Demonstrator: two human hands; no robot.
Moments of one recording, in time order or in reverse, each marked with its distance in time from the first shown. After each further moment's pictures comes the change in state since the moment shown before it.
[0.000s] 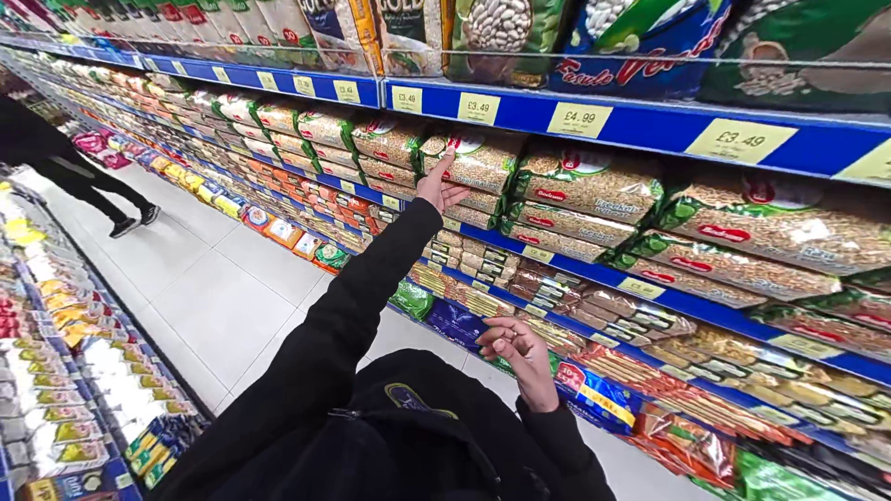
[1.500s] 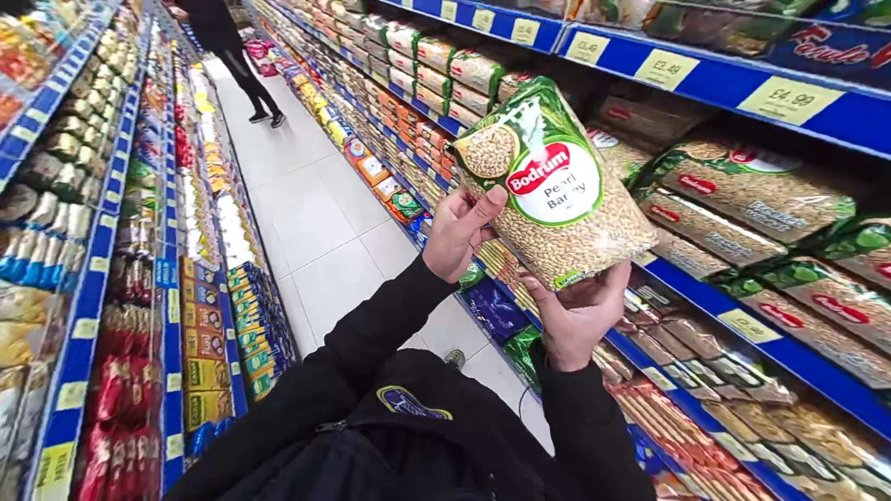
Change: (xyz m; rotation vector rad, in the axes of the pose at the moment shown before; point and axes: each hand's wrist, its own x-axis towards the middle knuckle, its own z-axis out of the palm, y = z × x) left_hand -0.335 -0.011 -0.087 -0.244 -0.174 0.660; right_hand -0.012 -0.097 0.118 -0.067 -0.020 -0.495
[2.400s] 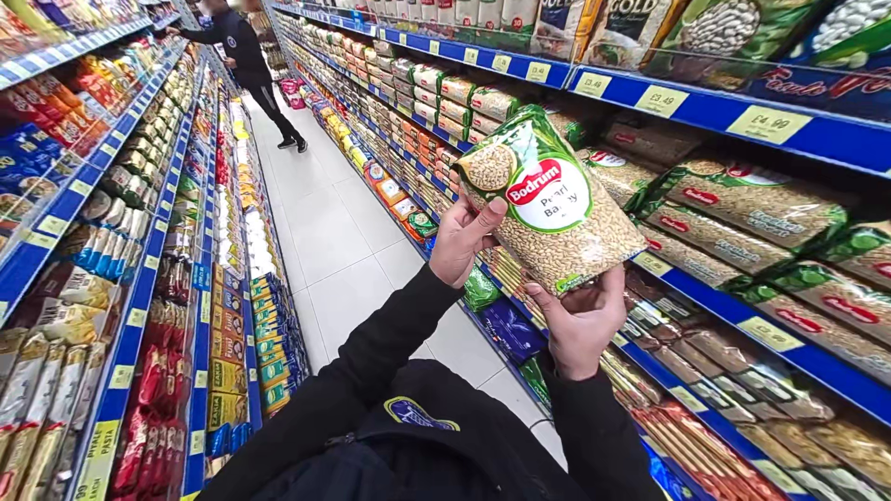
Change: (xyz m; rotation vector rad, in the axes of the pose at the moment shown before) left_hand -0.044 0.040 0.001 0.063 0.025 0.083; right_hand -0.026 -0.042 0.026 0.039 -0.040 0.012
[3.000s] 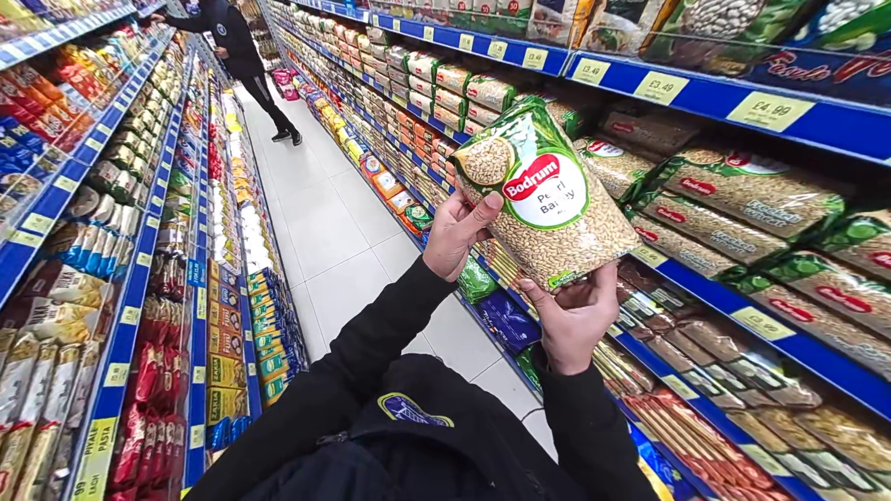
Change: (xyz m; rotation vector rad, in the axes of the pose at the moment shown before) left_hand 0.003 -0.006 -0.003 -0.003 -0.021 -0.015; right_hand -0.003 0.004 -0.003 0.017 0.015 0.025
